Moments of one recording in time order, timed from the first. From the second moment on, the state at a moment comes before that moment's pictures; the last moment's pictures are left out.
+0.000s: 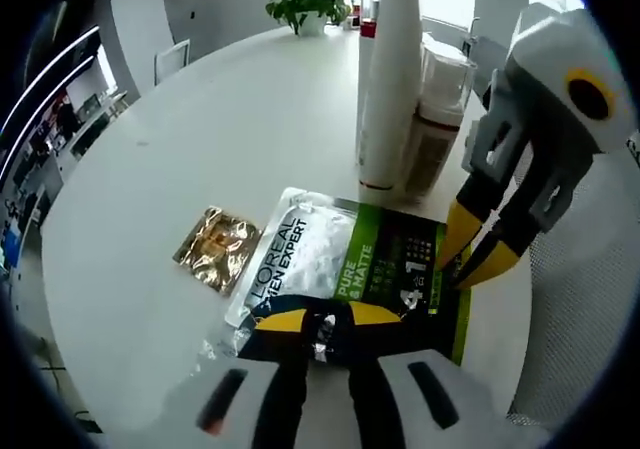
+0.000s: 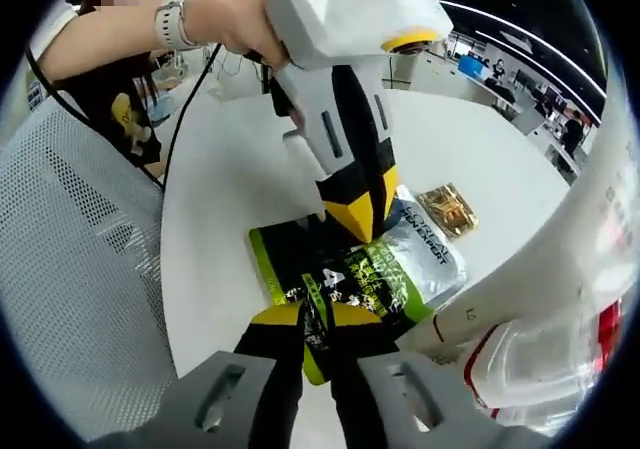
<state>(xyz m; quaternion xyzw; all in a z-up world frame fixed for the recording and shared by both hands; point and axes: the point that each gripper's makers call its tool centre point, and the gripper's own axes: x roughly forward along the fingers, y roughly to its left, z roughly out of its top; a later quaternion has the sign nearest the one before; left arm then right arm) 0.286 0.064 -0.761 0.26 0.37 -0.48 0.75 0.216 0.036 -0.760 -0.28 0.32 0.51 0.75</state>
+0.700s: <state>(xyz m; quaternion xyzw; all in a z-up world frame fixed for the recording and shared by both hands) 0.280 0.063 -0.752 0.24 0.36 -0.47 0.77 0.213 0.032 -0.766 -0.28 0.33 0.51 0.75</state>
